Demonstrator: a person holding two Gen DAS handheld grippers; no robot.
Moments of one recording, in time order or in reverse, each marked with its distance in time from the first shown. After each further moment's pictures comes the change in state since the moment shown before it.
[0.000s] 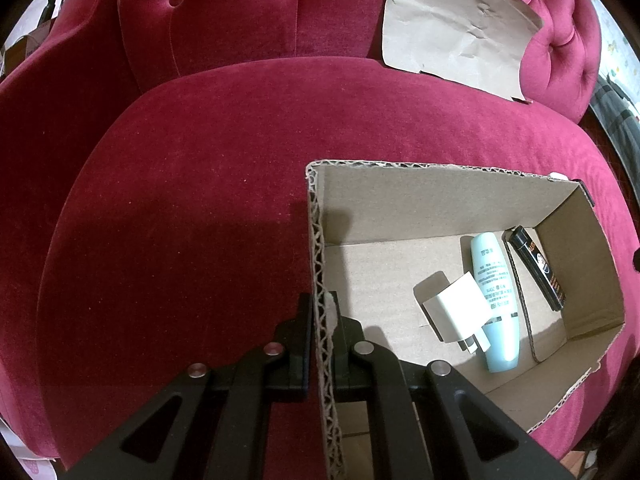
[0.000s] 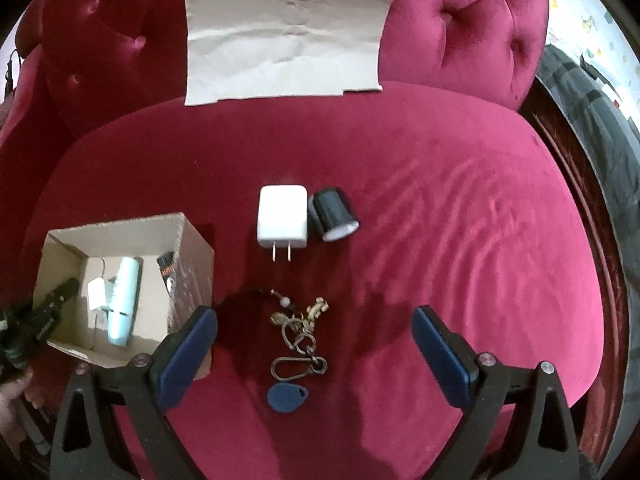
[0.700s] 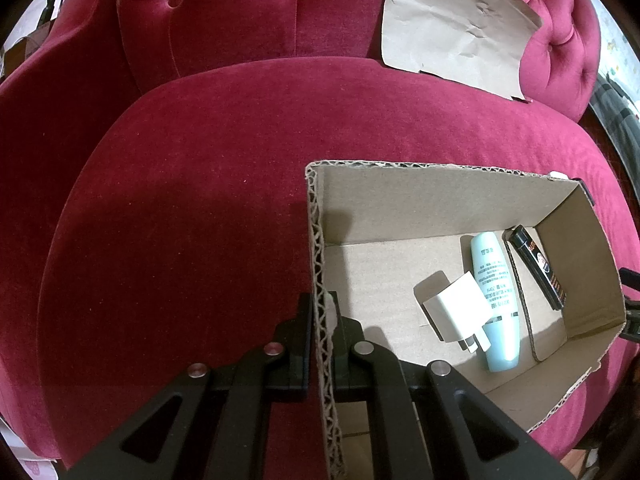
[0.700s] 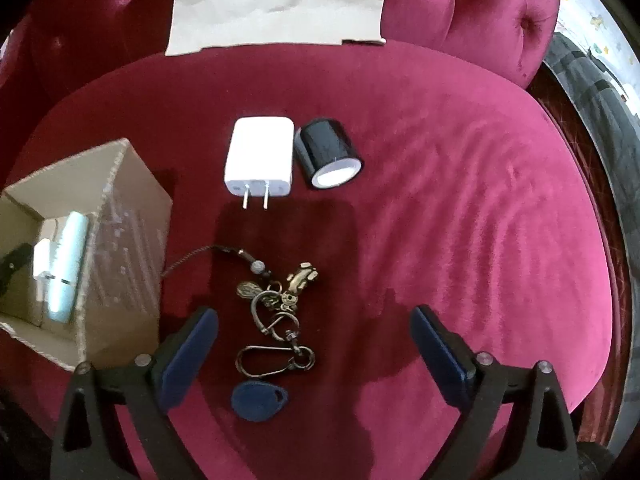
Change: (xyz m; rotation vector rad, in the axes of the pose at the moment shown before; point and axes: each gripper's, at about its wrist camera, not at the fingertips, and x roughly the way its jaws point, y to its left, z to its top) left arm 0.001 -0.001 0.000 0.002 0.000 0.001; right arm 0.059 0.007 -0.026 -0.037 0.067 -0.048
